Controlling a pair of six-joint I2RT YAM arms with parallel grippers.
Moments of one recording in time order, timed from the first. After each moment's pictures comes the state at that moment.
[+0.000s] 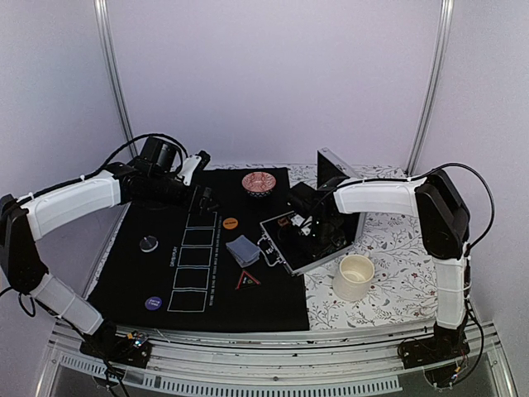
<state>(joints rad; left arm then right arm) -0.49 1.47 1.16 -0.45 0.21 -0.05 0.81 2.09 1.59 -0.94 0.17 0.12</state>
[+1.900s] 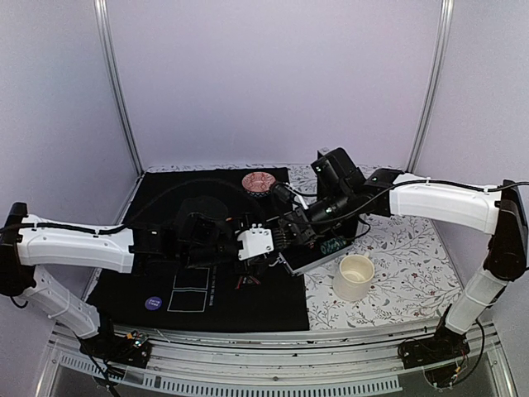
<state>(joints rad) -1.15 1.39 0.91 0.03 -0.20 0.67 0.85 1.66 1.33 -0.46 -0.73 0.38</state>
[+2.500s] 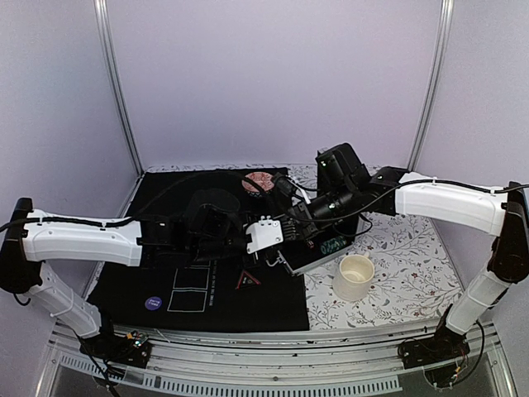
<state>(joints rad) -1.15 1.46 1.02 -0.03 -0.20 0.62 0.85 1.62 1.32 -0.41 -0.74 0.39</state>
